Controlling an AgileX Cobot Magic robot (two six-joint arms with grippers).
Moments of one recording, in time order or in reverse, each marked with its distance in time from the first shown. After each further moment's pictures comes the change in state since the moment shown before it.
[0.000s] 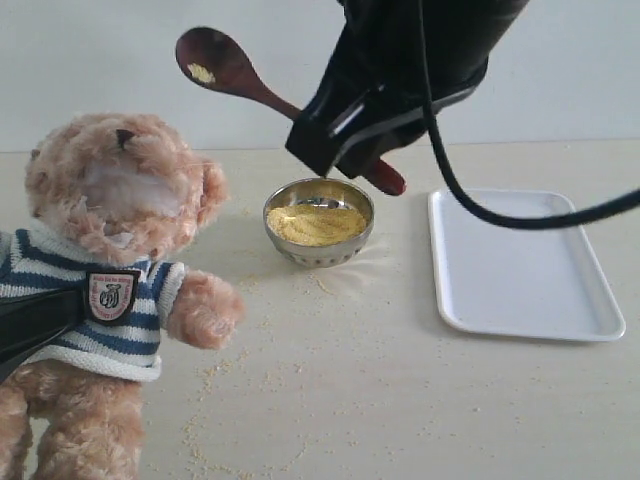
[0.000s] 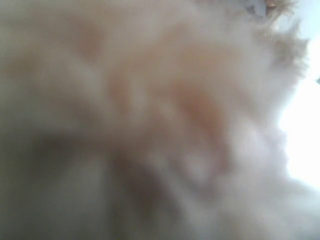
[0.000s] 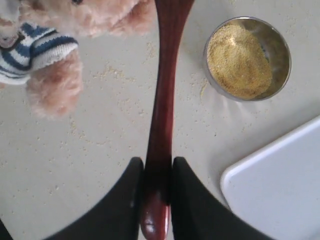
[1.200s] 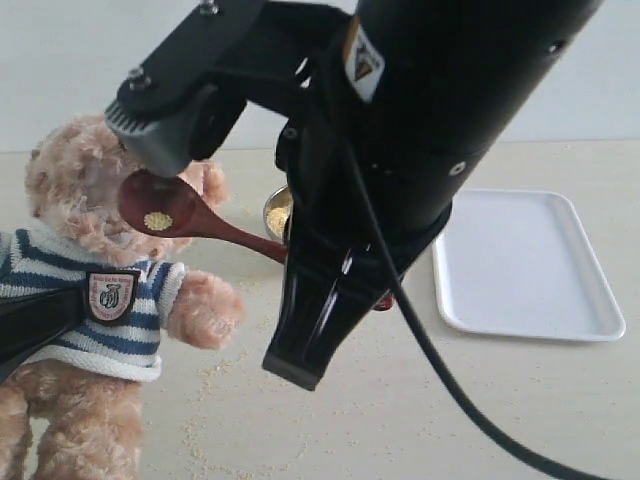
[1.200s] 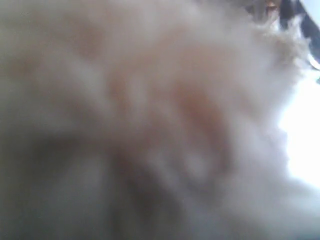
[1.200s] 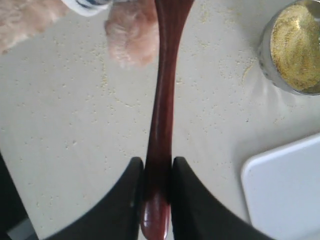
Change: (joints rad) left arm 0.000 0.000 0.000 0.000 0.000 0.000; right arm 0.248 -0.027 0.150 -0.147 0.002 0.056
